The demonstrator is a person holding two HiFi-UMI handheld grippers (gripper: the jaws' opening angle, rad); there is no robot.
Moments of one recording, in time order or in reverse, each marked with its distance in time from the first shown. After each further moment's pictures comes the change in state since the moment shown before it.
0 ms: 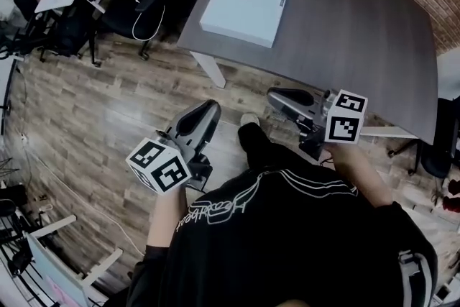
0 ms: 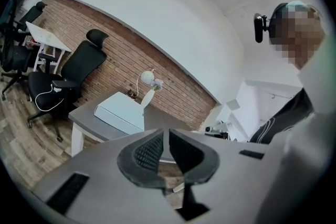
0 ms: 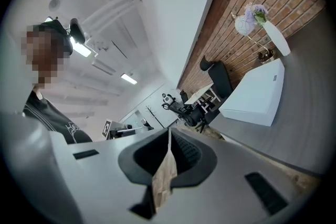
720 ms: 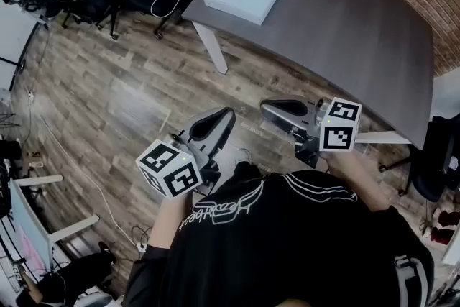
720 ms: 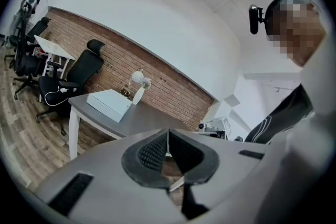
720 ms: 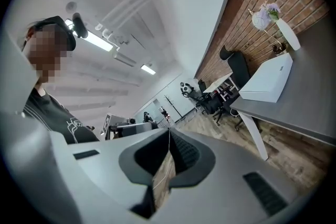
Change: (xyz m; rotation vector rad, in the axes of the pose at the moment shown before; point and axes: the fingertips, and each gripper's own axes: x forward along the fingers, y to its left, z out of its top) left arm -0.024 -0.183 -0.097 0.033 -0.056 0.084; right arm -0.122 0.111 -0.075 -0.053 0.129 0.192
